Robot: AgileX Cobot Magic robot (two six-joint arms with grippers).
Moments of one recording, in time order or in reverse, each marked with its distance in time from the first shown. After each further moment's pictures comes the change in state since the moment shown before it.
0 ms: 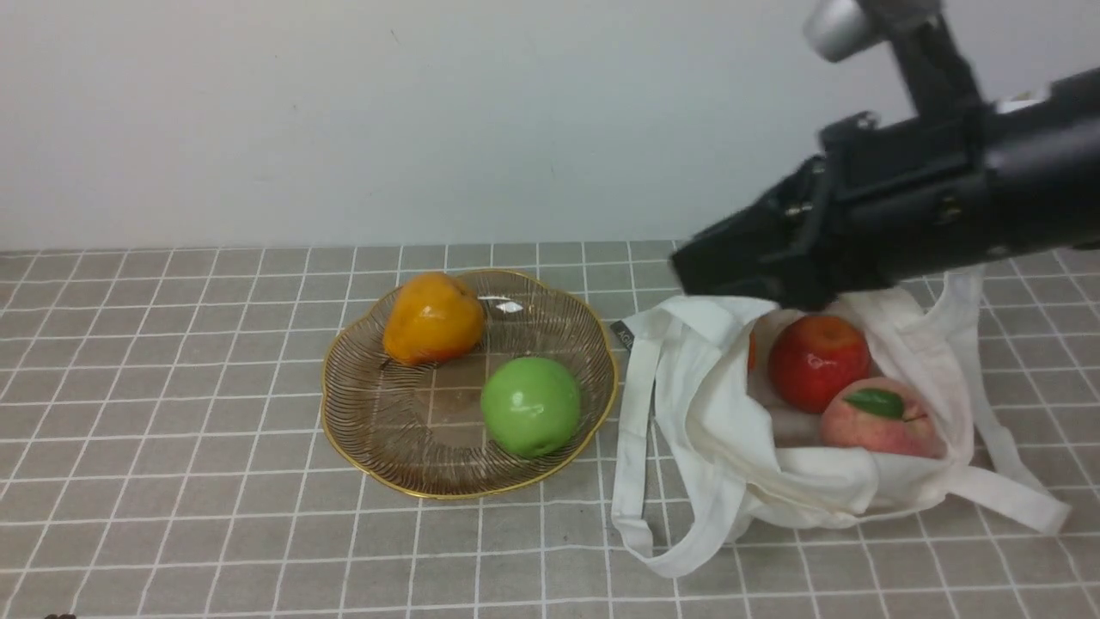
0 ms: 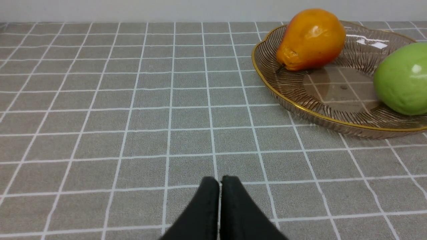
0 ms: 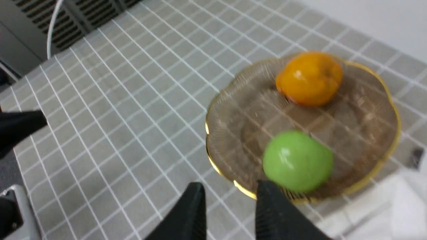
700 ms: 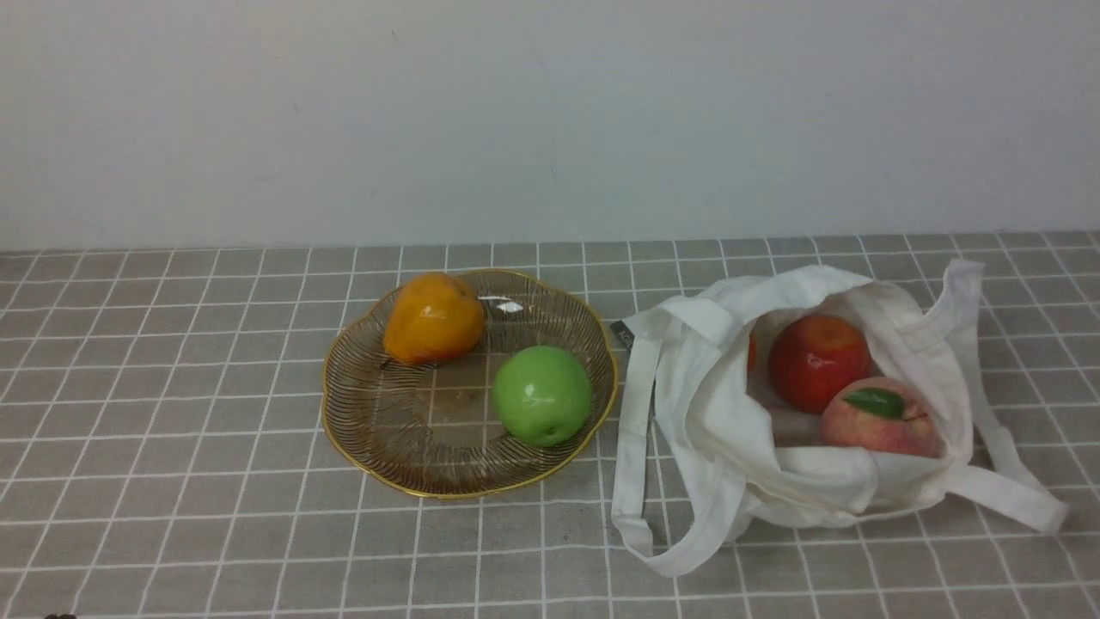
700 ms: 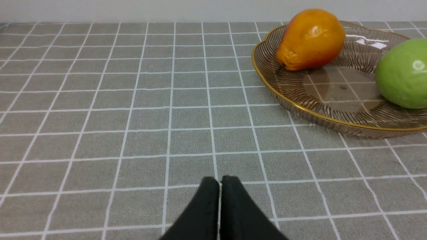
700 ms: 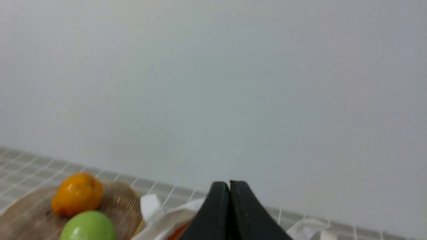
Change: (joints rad) right arm -0.150 -1.152 0.844 -0.305 -0.692 0.241; left arm 0.000 0.000 0.000 0.000 0.000 0.000
